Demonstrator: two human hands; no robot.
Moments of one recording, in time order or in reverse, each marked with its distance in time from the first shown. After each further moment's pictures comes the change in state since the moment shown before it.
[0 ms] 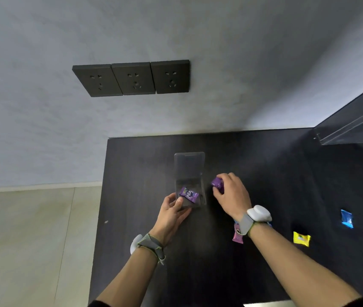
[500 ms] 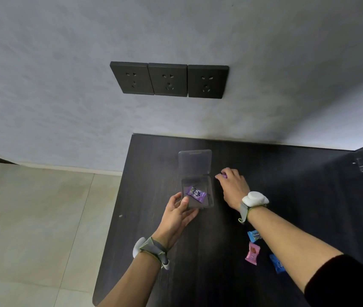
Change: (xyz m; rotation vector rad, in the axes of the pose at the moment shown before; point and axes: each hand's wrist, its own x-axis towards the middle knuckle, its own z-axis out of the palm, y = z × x) left_hand -0.001 0.023 -0.014 -0.143 0.028 0.038; right_hand 0.083 -0.013 0.040 -0.411 -0.300 -0.296
